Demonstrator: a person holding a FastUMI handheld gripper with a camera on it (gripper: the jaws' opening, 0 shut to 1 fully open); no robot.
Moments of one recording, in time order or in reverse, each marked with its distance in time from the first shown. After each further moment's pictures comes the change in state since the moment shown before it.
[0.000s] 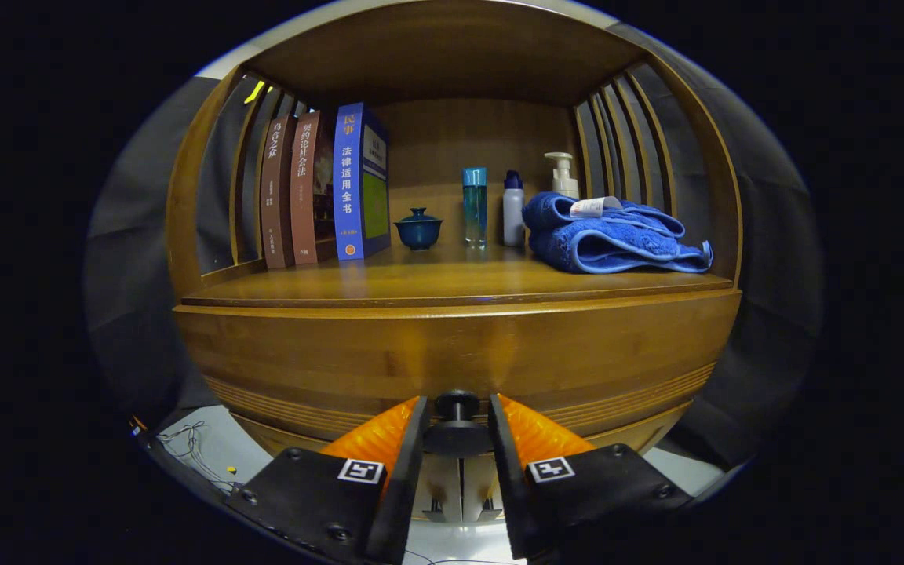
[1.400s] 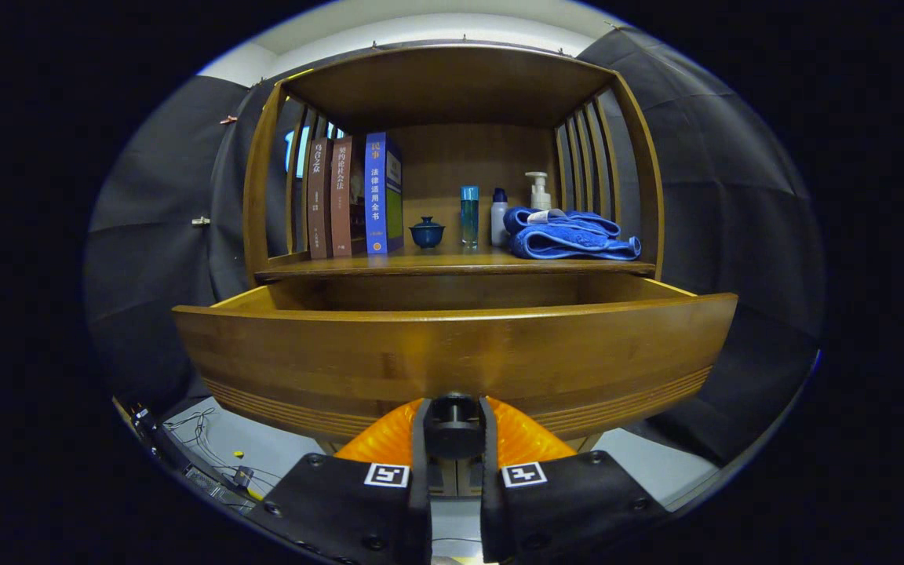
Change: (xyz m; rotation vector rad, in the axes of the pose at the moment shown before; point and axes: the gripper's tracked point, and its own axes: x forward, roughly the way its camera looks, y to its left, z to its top) arm -0.137 -0.010 -0.028 0.012 -0.013 0.022
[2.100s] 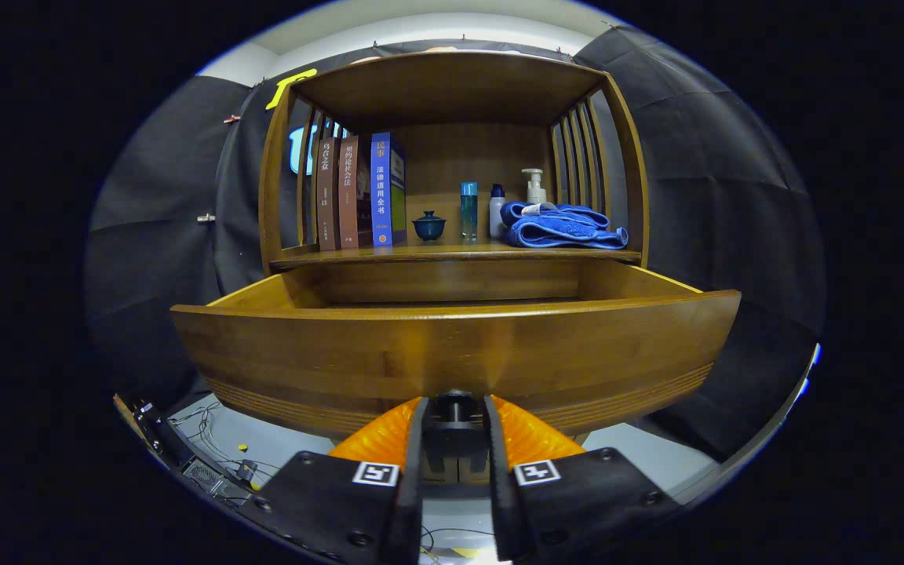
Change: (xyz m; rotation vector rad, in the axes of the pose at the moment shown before) arm -0.027 0.000 -0.014 -0.018 0.016 0.005
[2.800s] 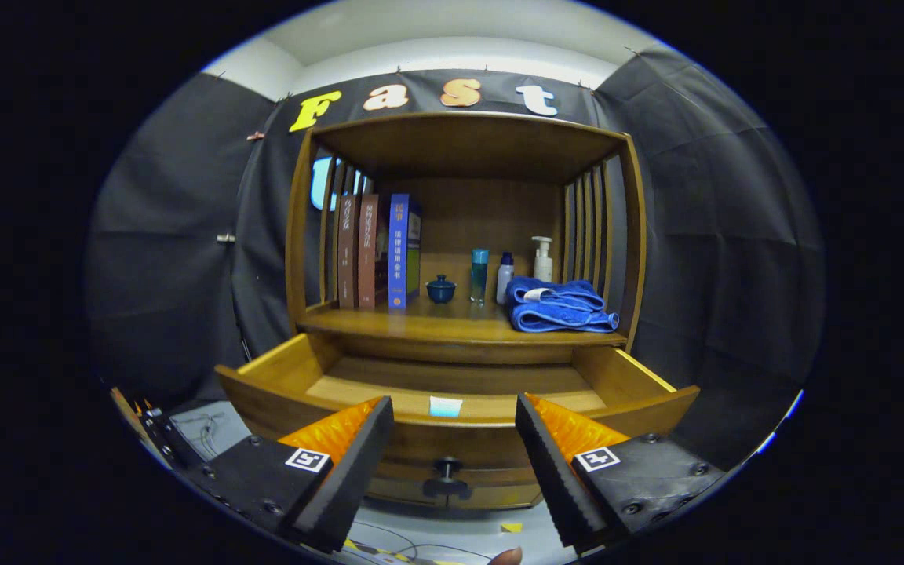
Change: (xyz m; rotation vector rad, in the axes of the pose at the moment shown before) arm -0.040 -0.008 0.119 -0.009 -0.139 0.029
